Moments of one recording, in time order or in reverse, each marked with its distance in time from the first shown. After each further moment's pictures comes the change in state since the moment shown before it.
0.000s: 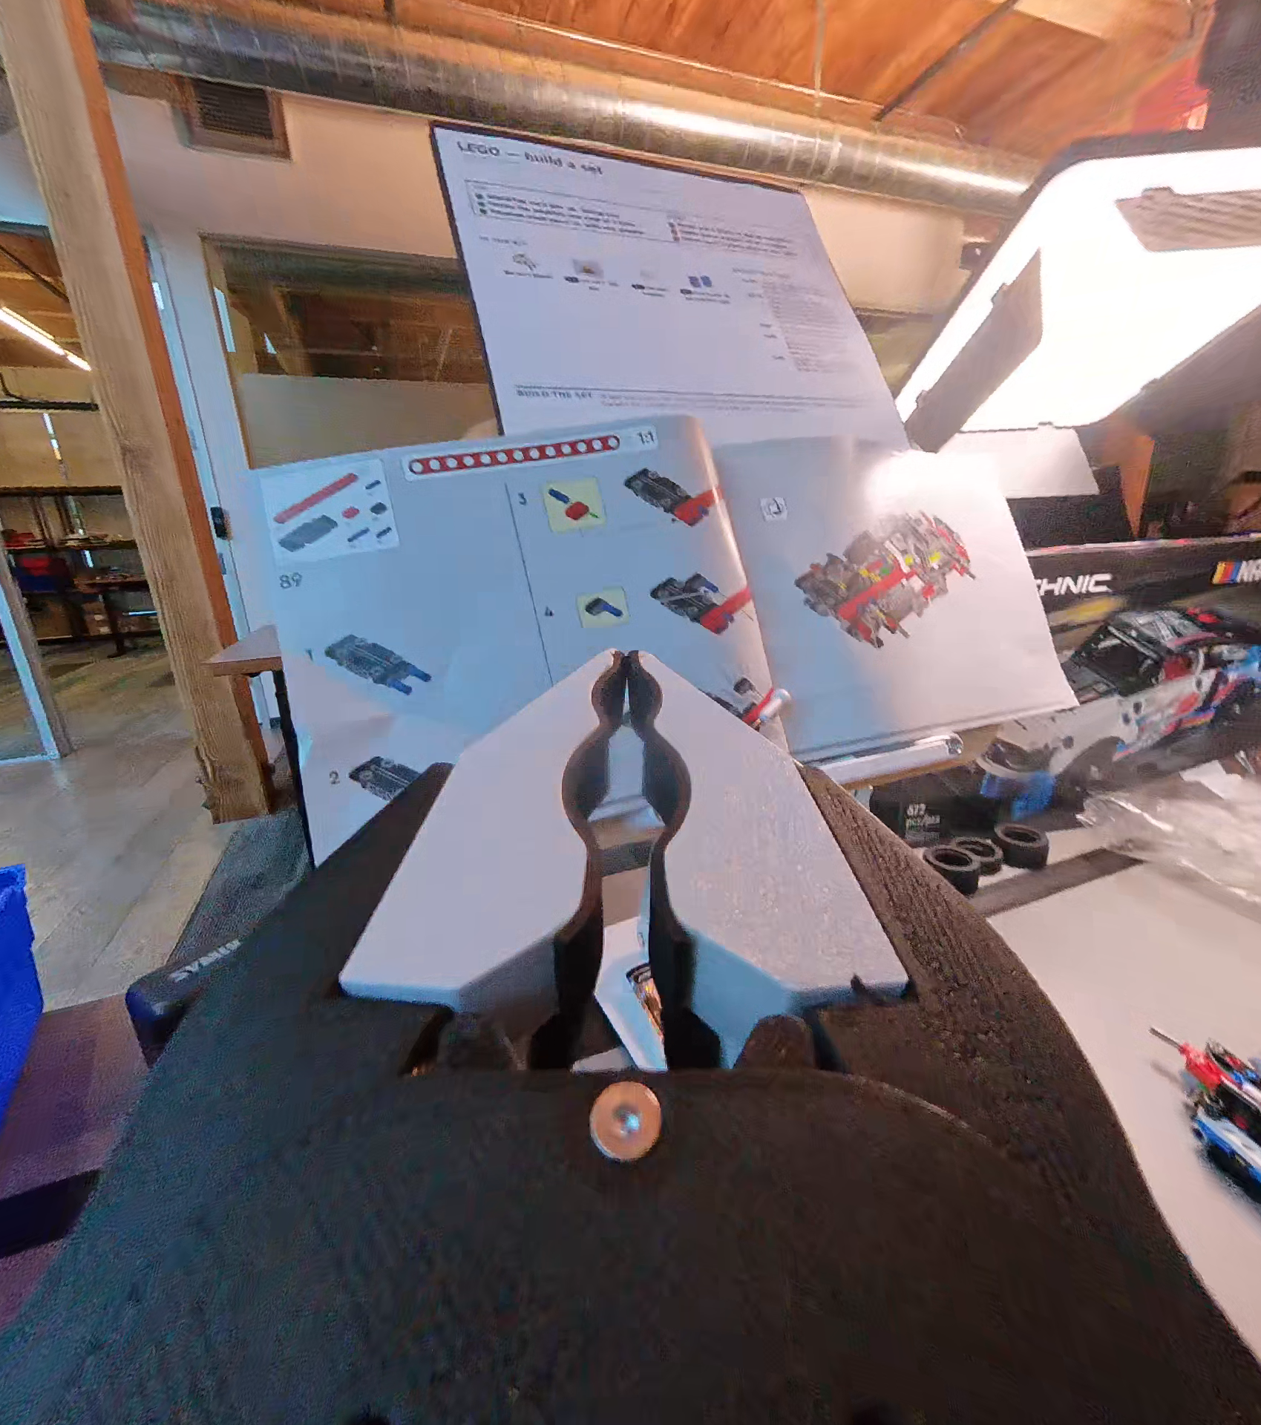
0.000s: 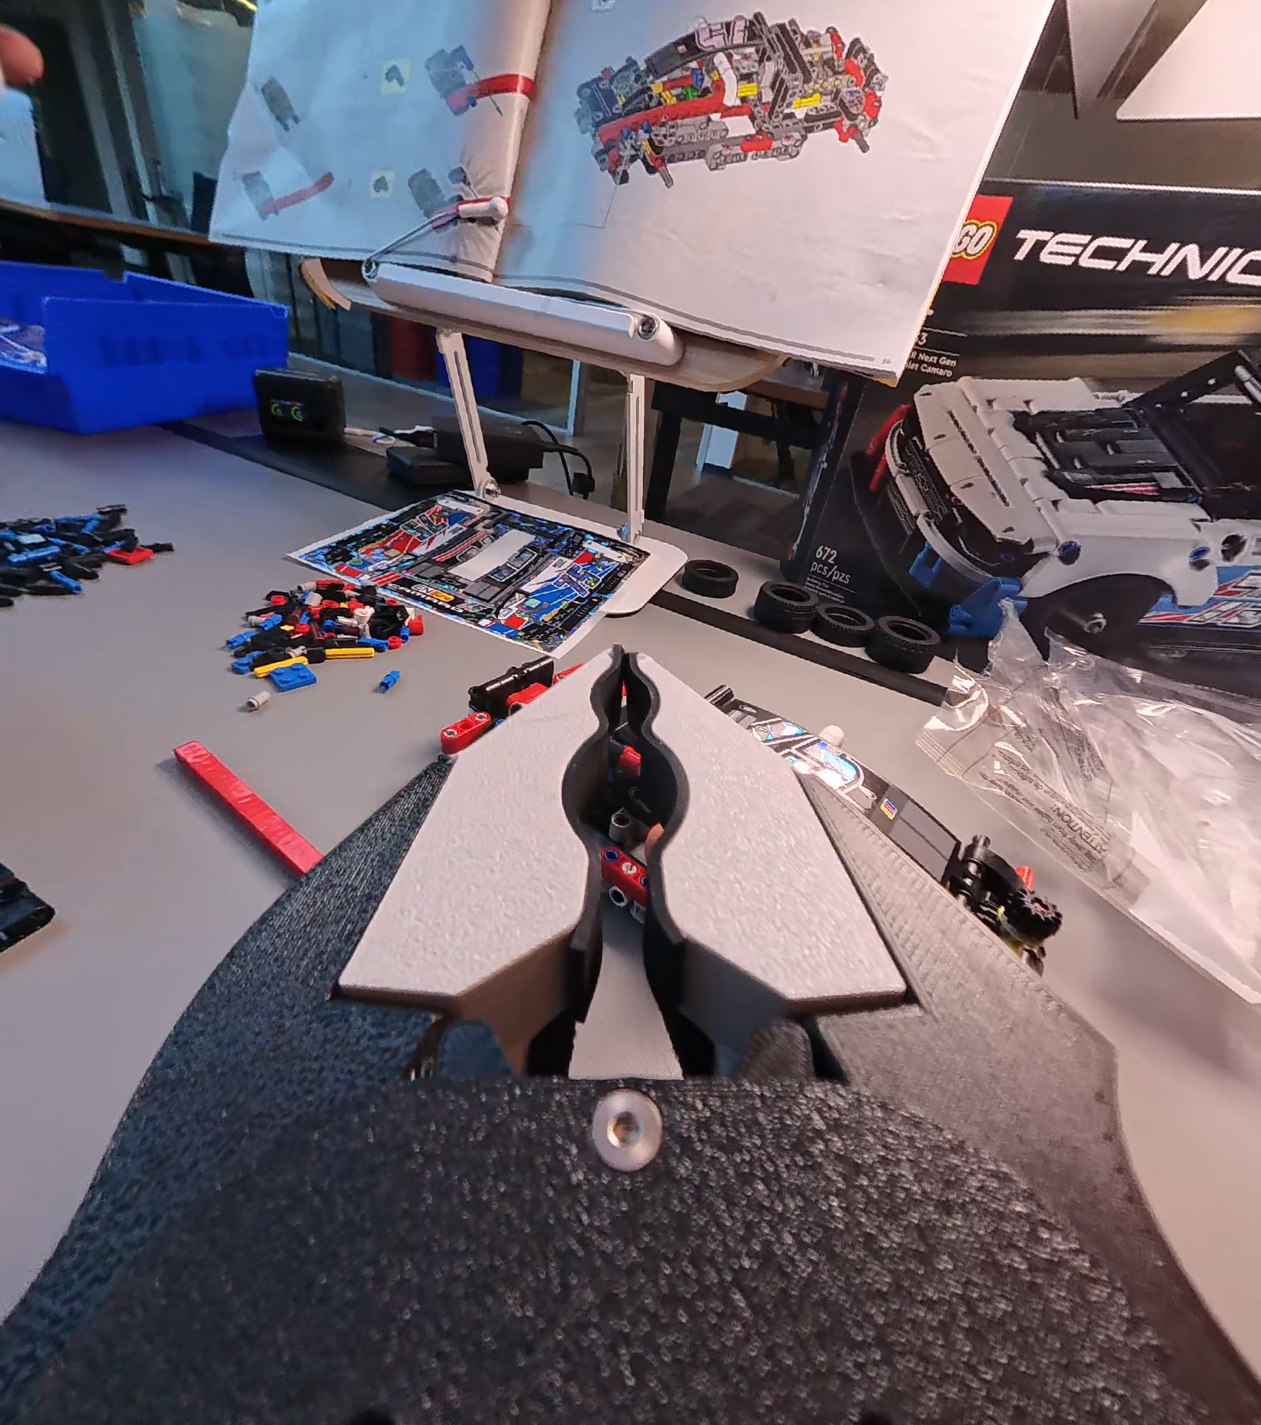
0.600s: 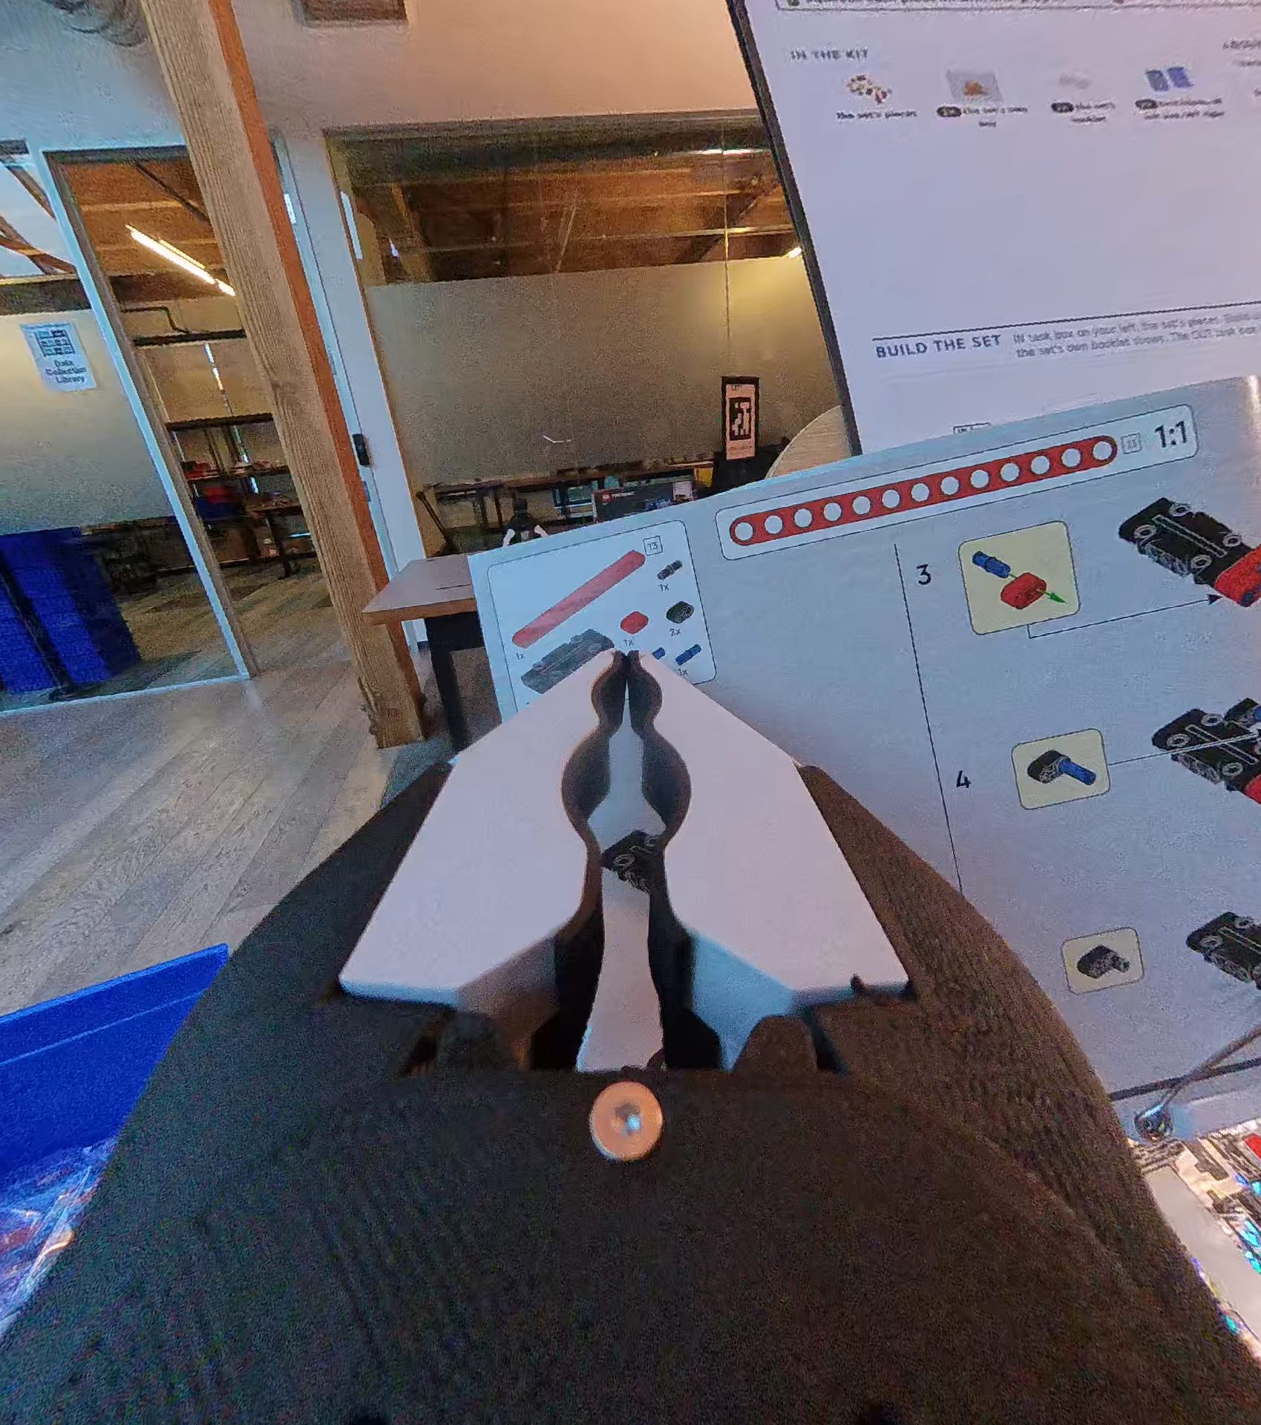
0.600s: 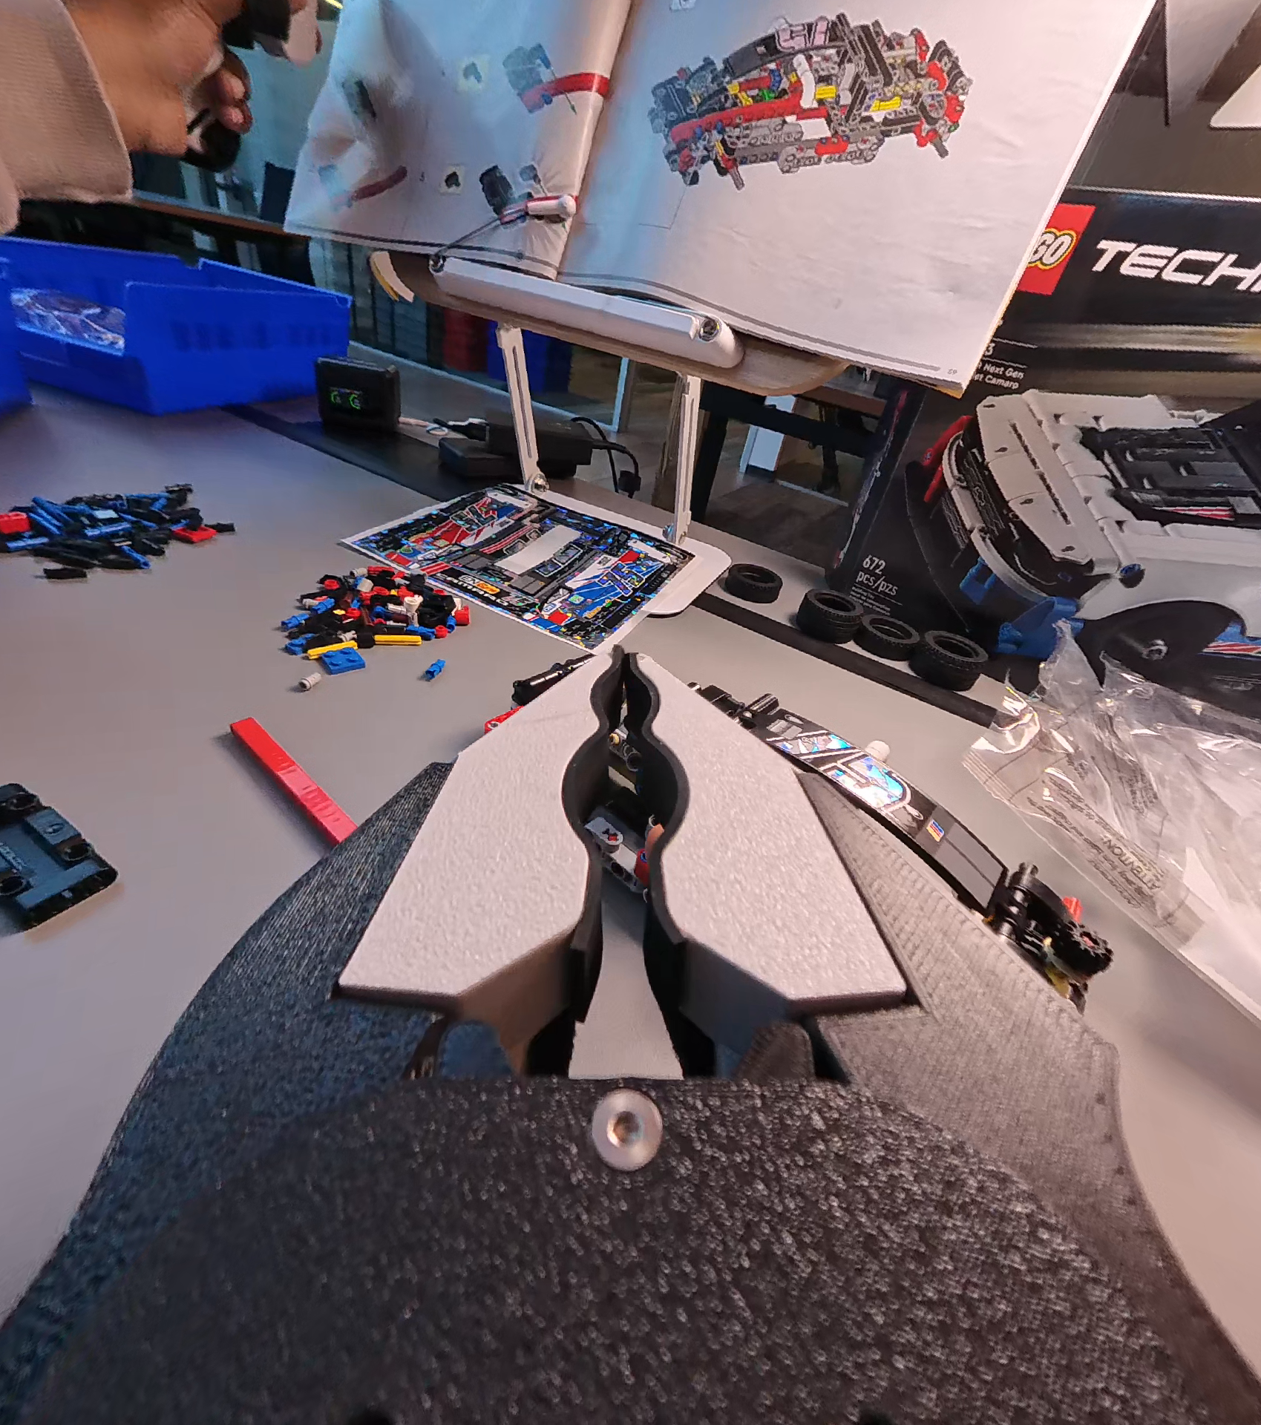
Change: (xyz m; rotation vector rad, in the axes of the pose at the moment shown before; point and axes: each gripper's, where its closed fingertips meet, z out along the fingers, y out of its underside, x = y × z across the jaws) left arm -0.127 0.008 0.132 -0.156 -0.167 0.102; right arm -0.014 -0.001 -0.001 -0.004 -0.070 -0.024
